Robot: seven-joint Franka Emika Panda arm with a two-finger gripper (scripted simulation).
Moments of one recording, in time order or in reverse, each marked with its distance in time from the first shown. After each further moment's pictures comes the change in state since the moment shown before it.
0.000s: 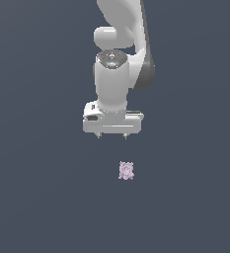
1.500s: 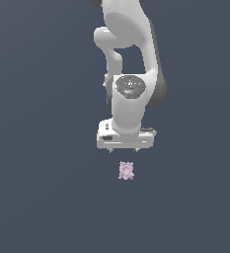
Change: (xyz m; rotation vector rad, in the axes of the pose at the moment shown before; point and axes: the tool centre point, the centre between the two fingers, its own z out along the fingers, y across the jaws) arm 0.034 -0.046 0.043 0.014 -0.033 -0.020
